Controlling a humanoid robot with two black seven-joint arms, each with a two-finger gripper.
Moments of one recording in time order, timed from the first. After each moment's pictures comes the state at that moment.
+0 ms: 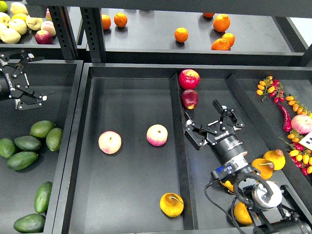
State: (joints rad) left arm -0.59 0.76 -0.79 -0.95 -0.43 -0.49 0.49; right arm 0.07 -0.03 1.22 1.30 0.29 0.29 -0.23
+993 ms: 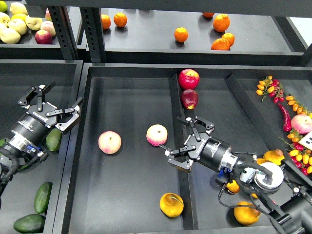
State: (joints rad) left arm -0.14 0.13 -1.42 -1.06 -0.43 -0.49 0.49; right arm 0.38 -0.33 0.82 1.30 0.30 0.06 -0.49
